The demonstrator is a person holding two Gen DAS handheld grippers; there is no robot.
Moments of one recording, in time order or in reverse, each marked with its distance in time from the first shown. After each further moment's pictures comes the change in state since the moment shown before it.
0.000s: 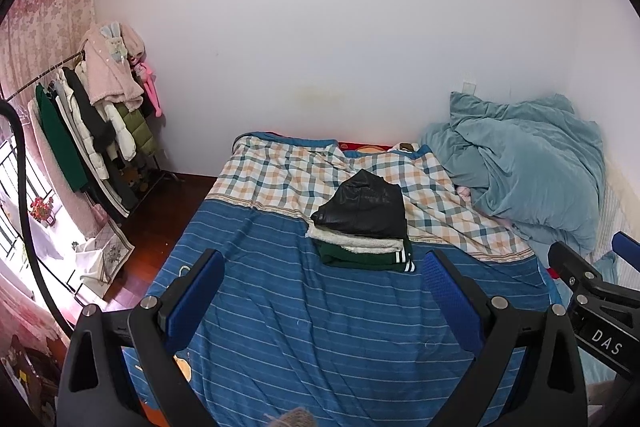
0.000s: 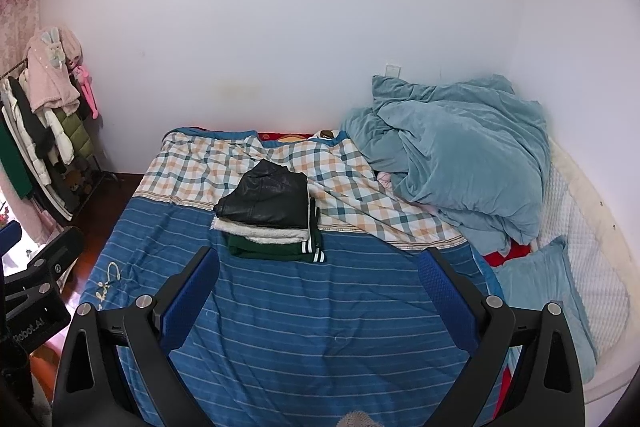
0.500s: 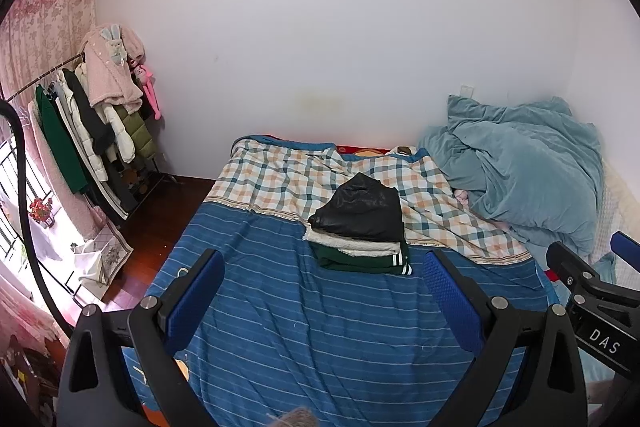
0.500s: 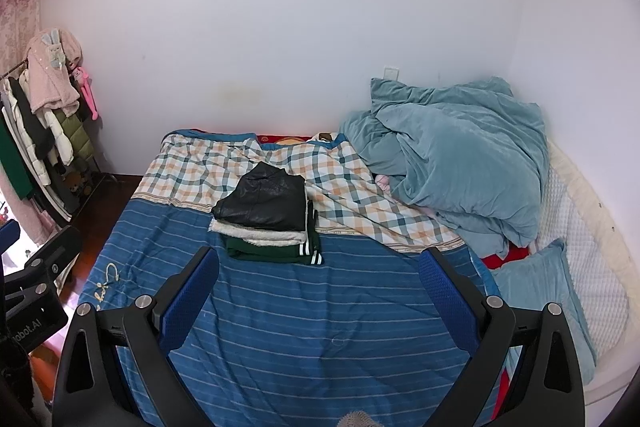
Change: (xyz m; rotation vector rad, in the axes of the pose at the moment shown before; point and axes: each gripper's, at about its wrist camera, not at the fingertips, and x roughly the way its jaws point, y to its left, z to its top) left arm -0.004 -0.002 -0.001 -0.005 -0.010 -0.006; right arm -0.003 -0.004 0.003 0.001 -0.008 -0.007
